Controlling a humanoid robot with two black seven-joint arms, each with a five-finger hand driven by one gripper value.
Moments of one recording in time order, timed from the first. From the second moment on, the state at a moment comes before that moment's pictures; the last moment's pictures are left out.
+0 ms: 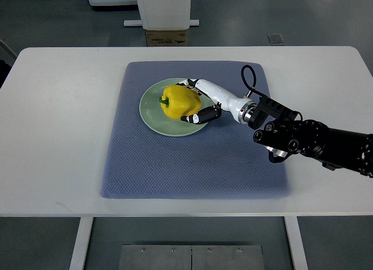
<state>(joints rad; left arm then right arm) -0.01 0.00 -0.17 -0.22 0.04 0.15 0.02 1.21 -0.02 -0.43 0.70 -0.42 -0.27 0.50</state>
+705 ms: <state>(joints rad) -0.01 0.00 -0.17 -0.22 0.04 0.15 0.02 1.13 -0.06 -0.11 0.69 -0.42 -0.27 0.50</state>
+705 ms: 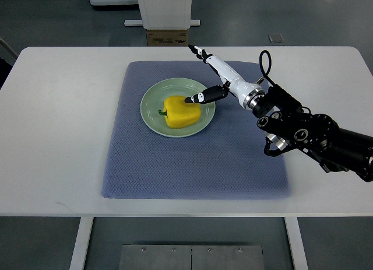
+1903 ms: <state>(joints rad) -0.01 0.00 -0.17 -0.22 0.04 0.15 0.02 0.88 -0.20 0.59 0.69 0.13 -0.03 0.35</state>
